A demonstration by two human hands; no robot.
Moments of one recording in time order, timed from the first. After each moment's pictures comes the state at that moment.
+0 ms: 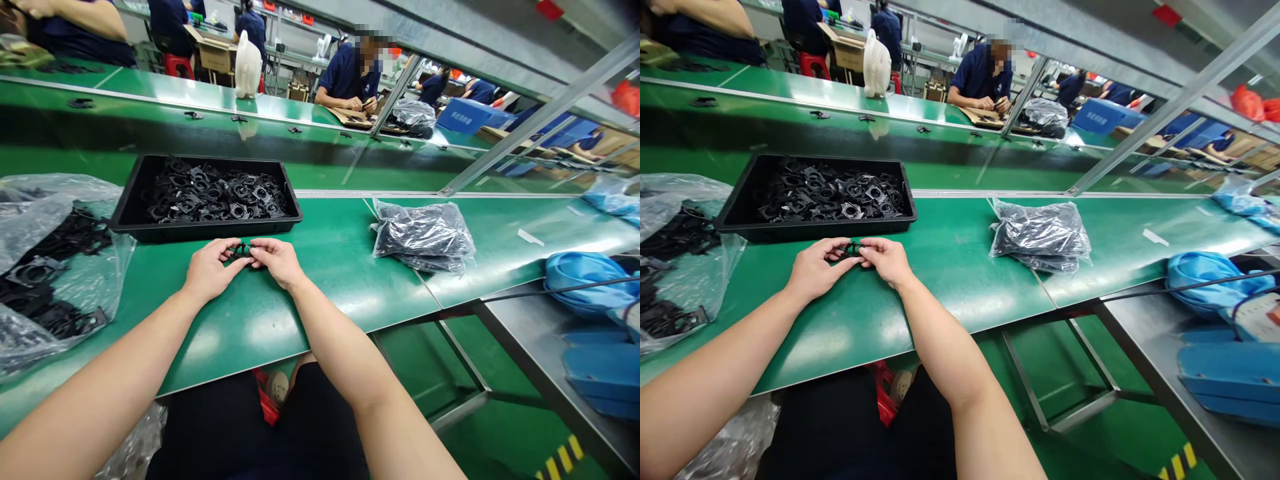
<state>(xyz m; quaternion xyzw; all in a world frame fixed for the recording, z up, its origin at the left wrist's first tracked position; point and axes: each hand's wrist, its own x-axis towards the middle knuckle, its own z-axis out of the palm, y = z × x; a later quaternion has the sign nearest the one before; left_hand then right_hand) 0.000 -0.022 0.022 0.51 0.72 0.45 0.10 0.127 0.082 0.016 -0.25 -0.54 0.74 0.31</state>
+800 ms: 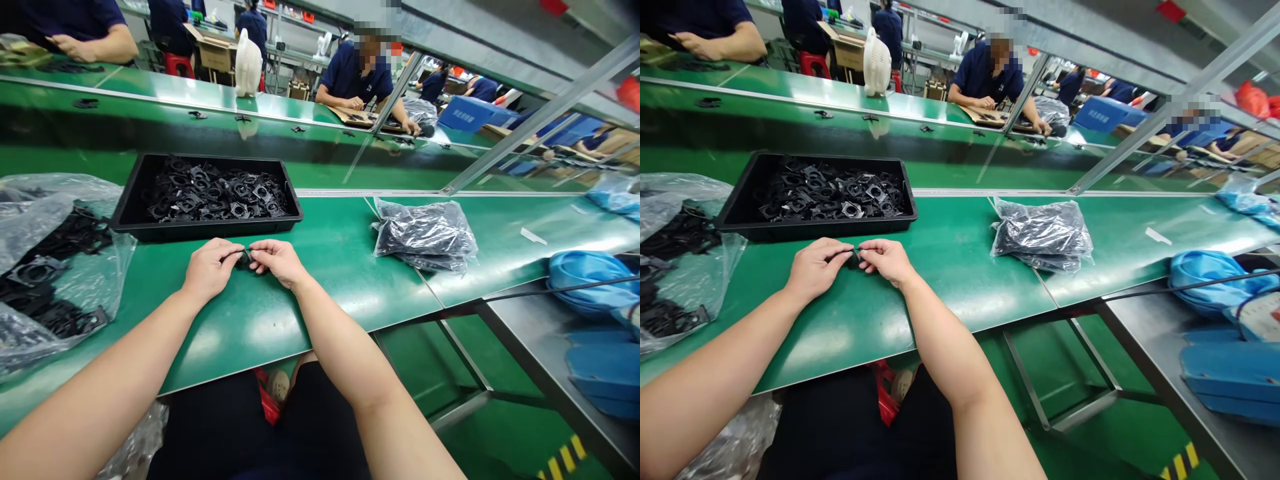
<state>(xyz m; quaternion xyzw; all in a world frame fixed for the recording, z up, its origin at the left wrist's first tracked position) -0.005 -0.024 0.022 0.57 0.70 0.43 0.02 0.133 0.081 0.023 -0.26 -0.55 0.75 0.26</state>
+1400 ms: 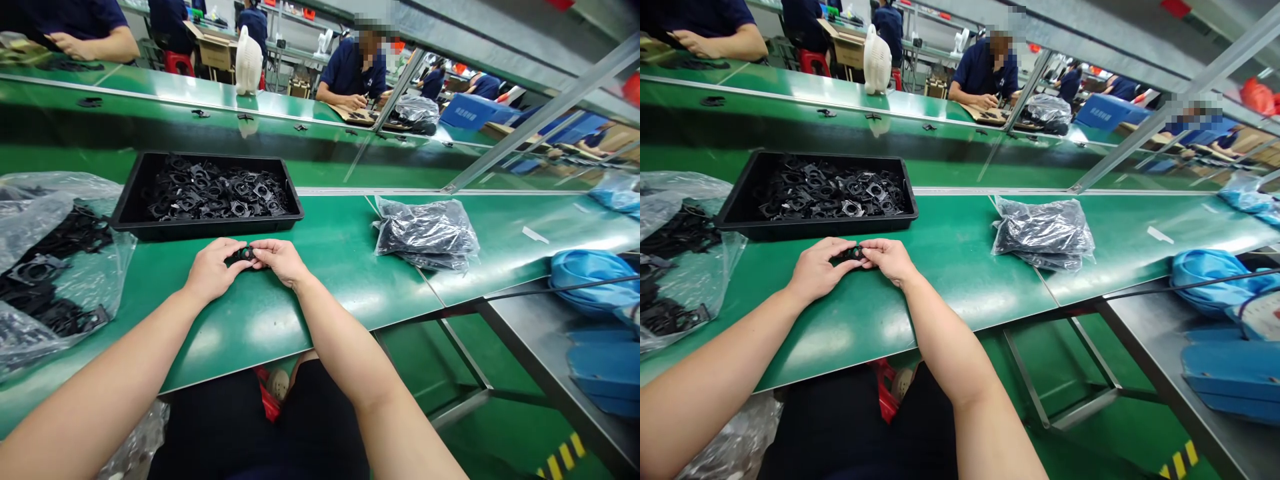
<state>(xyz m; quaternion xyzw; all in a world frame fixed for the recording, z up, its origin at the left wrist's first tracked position) -0.001 -0.025 0.023 0.60 0.69 0.40 0.04 0.133 0.084 0.019 -0.25 -0.52 0.78 0.25</state>
